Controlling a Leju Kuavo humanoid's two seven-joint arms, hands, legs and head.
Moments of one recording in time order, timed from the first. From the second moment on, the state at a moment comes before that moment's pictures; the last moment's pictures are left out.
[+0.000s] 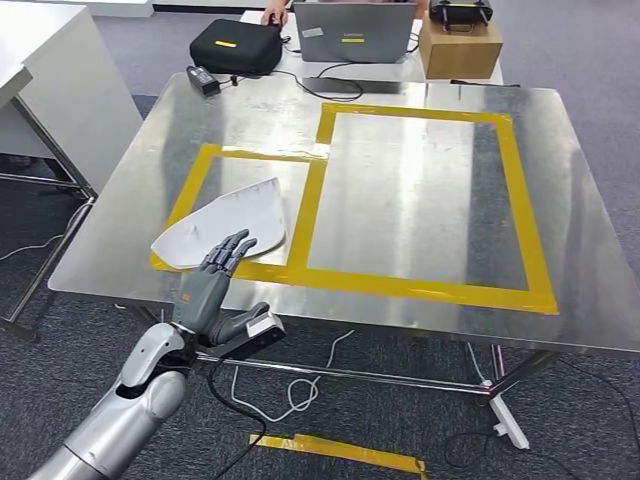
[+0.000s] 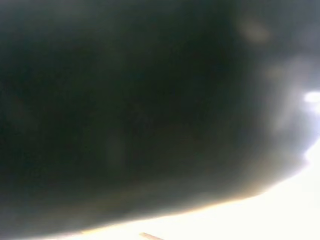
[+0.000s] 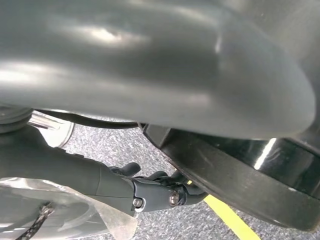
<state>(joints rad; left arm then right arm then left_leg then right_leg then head) -0.31 0.12 -0.57 -1.16 -0.88 0.29 -0.15 -0.03 -0.27 1.51 -0.87 -0.93 -0.62 0.08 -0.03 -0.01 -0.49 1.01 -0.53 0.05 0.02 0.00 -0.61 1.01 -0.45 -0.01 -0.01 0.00</state>
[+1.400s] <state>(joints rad) 0.24 0.27 -0.38 -0.93 -0.50 0.39 -0.02 0.33 -0.32 0.97 -1.20 -0.55 -0.70 0.32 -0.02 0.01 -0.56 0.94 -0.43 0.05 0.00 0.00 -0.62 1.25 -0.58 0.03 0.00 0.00</state>
